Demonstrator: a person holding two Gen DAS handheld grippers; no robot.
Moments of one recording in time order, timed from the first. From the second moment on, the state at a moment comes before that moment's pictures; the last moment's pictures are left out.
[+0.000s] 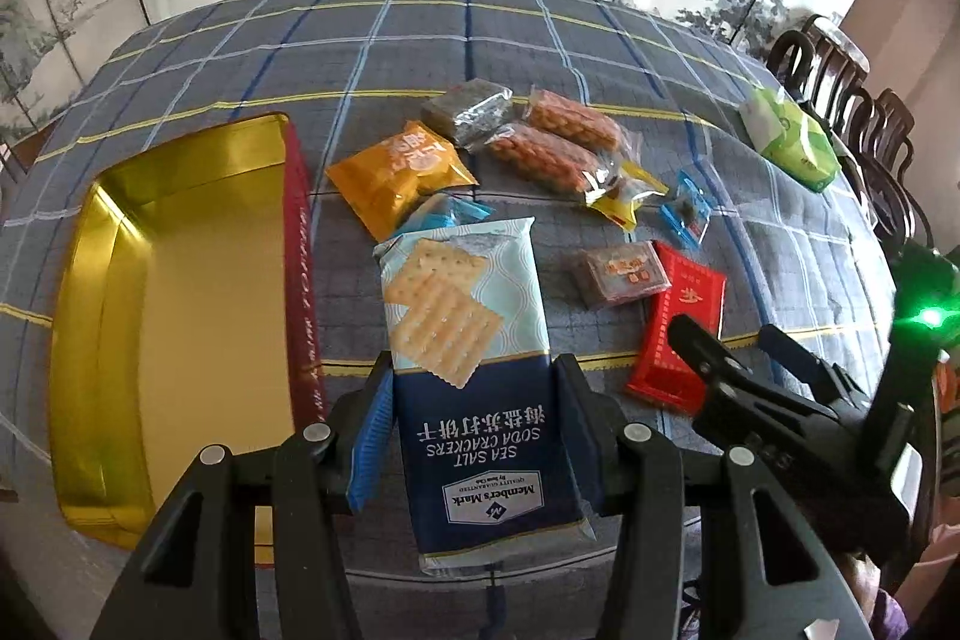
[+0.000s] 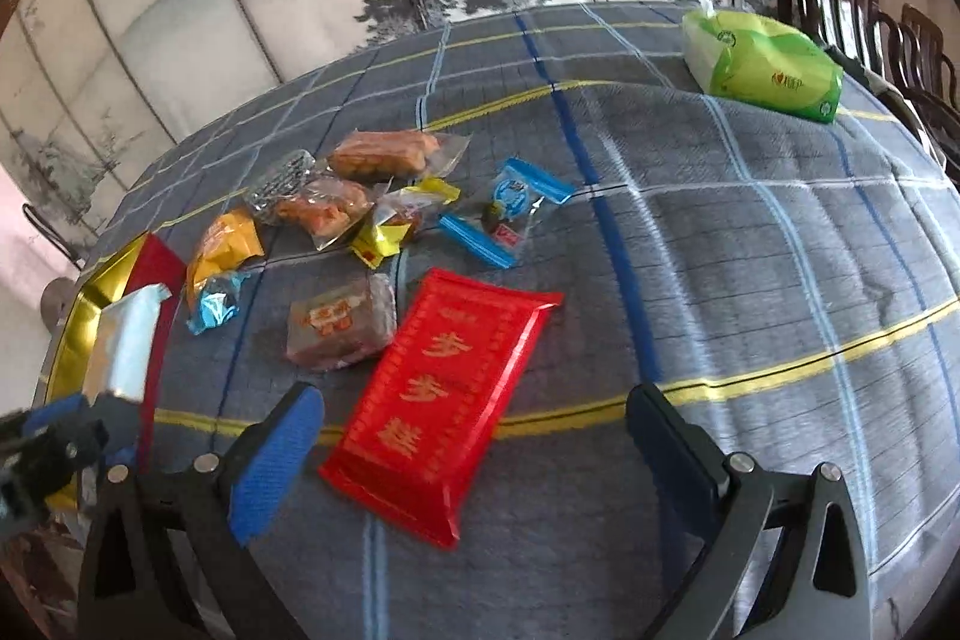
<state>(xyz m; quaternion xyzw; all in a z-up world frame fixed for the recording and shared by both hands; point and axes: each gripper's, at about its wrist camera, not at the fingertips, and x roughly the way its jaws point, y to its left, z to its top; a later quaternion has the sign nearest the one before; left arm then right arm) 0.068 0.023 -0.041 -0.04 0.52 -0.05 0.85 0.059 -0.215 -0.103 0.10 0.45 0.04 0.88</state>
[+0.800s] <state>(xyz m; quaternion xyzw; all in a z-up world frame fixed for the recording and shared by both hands) 0.063 0.070 -0.038 -0.07 0.51 -0.03 0.85 0.064 -0.225 -0.105 0.03 0.47 0.06 0.88</state>
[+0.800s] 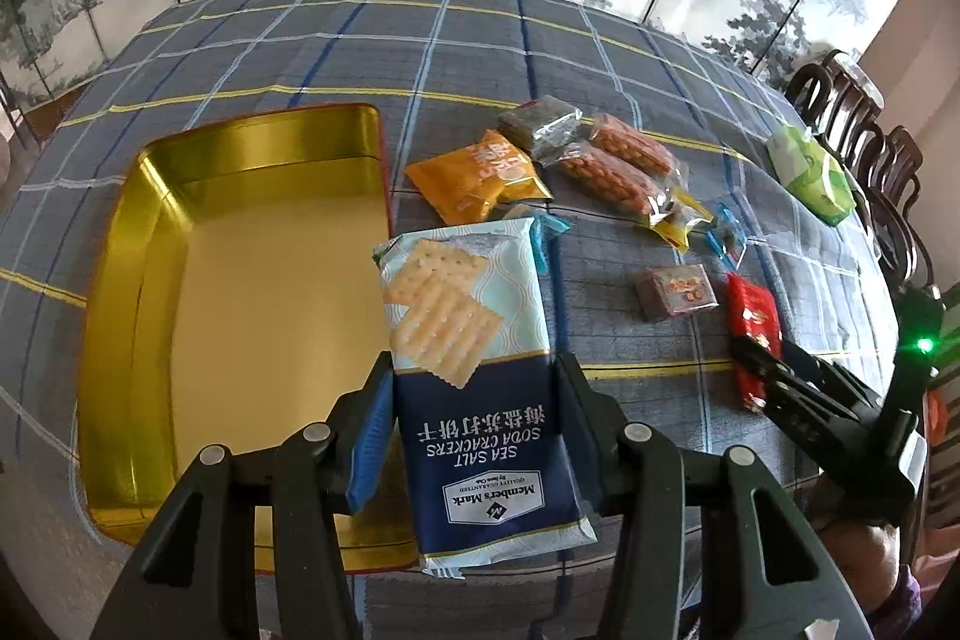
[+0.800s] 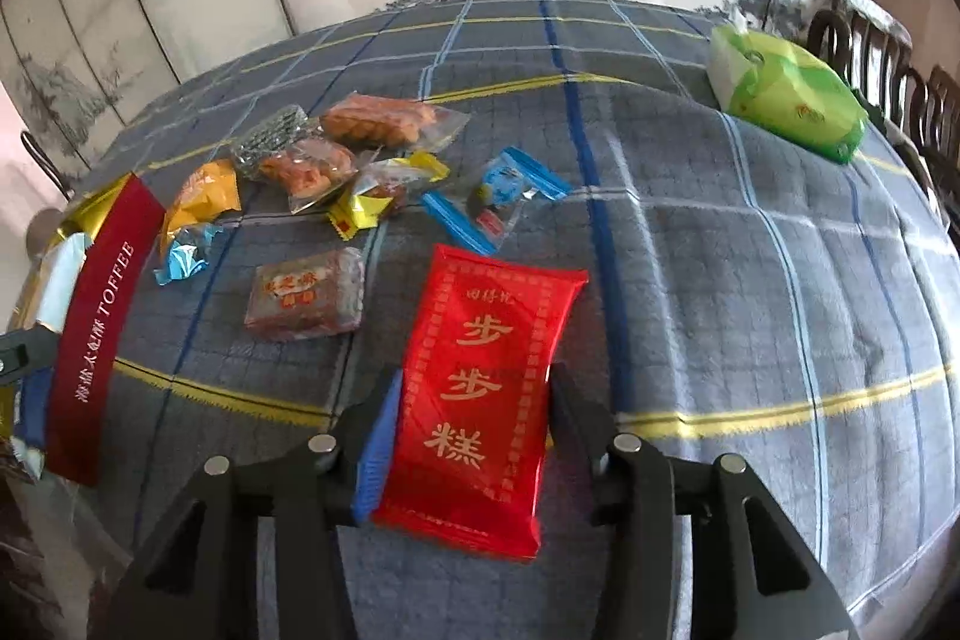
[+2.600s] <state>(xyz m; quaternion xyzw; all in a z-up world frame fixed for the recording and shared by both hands) 0.078 0.173 -0.068 -0.05 0.51 0.11 0.85 0.040 -0.234 -0.099 0.05 0.46 0.07 0.89</state>
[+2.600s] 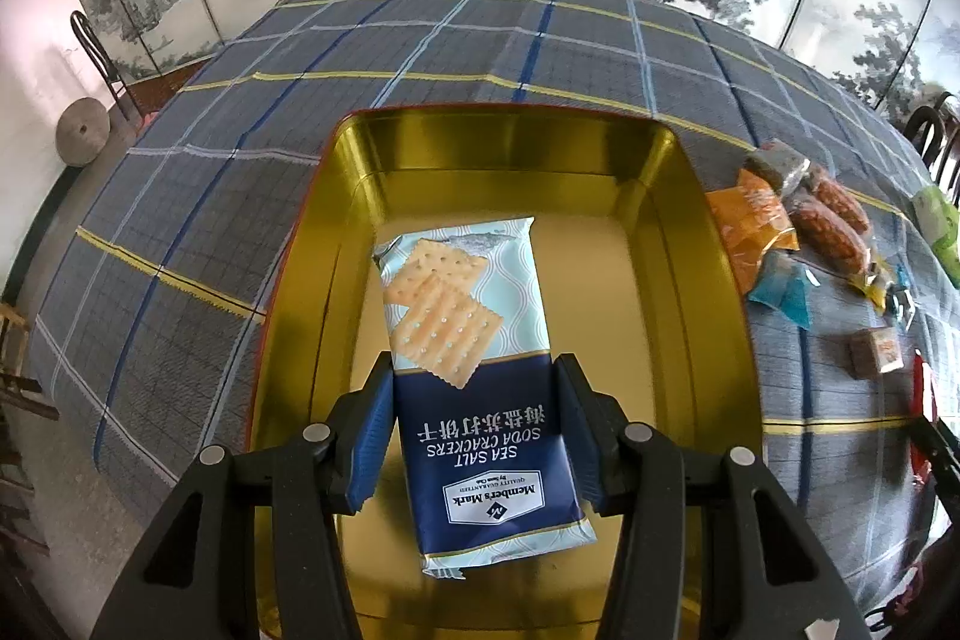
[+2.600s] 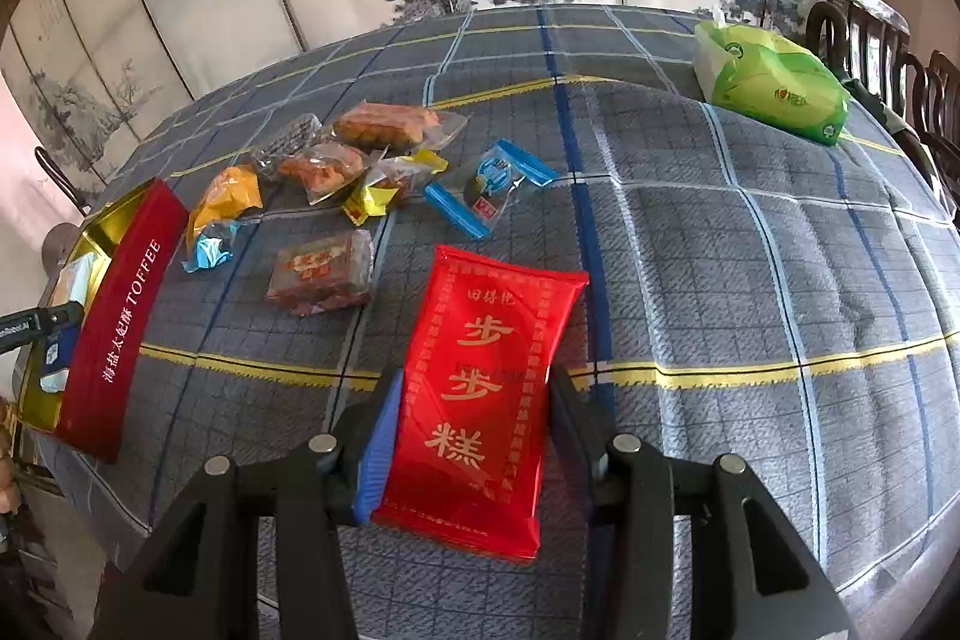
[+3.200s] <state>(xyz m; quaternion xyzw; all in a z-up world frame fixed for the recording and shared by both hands) 0.083 0.182 -0.077 -0.04 0.51 0.12 0.85 0.037 -0.235 -0.097 0.05 0.45 0.07 0.89</state>
